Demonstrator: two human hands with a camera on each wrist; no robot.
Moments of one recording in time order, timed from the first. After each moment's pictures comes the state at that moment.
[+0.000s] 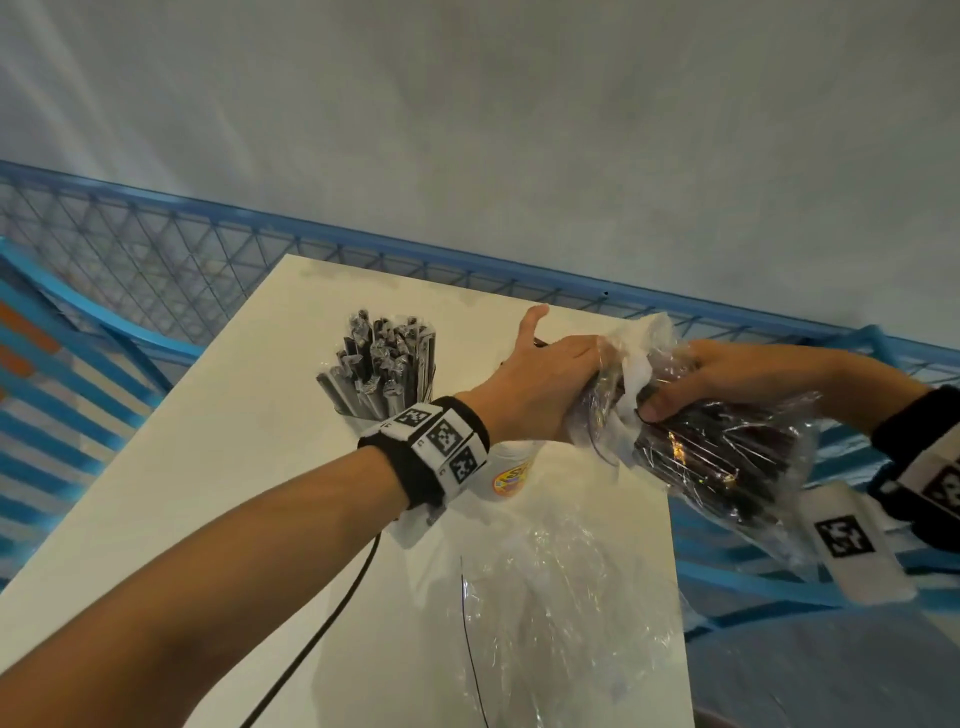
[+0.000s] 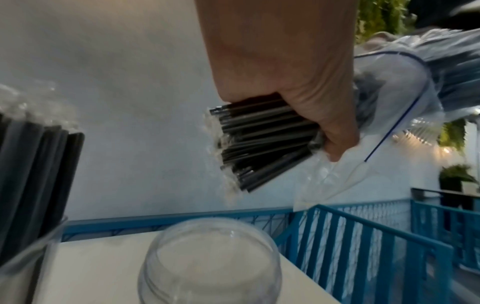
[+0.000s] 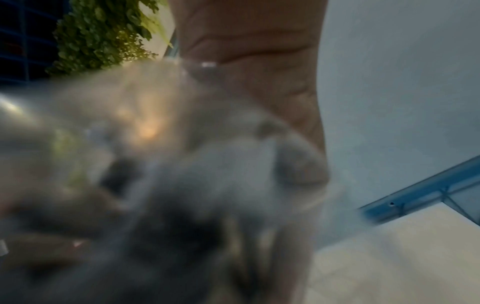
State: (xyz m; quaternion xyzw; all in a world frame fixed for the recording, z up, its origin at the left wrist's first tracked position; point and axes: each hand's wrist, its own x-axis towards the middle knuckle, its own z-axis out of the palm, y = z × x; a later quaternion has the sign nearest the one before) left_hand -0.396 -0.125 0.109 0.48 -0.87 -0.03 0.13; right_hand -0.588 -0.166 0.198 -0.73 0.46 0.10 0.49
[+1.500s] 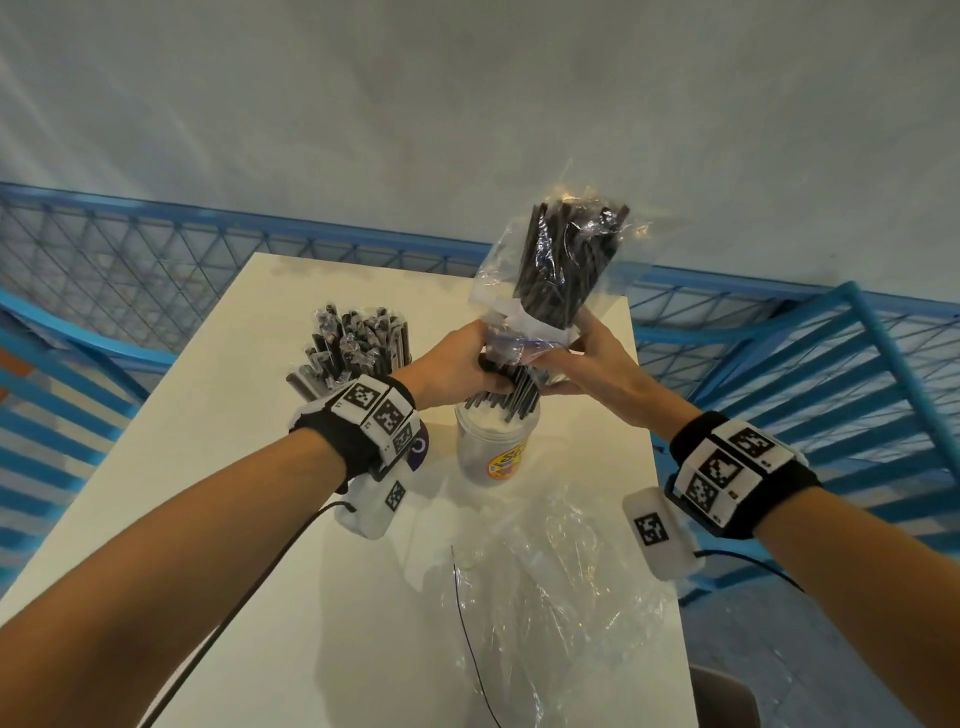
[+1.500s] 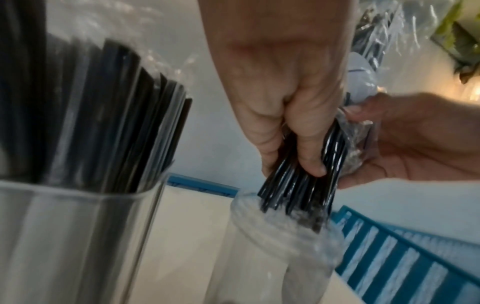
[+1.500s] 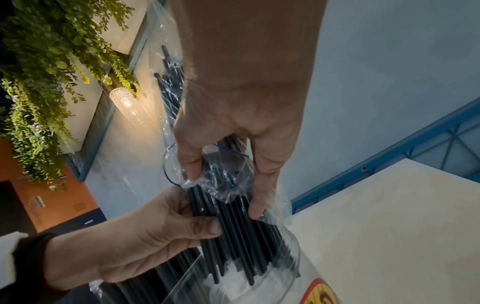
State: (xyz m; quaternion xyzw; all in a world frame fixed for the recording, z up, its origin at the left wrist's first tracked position) left_hand -0.343 -0.157 0.057 0.59 -0.66 -0.40 0.24; right_hand -0.538 -0.175 0.085 -0.65 0.43 -0.27 0.56
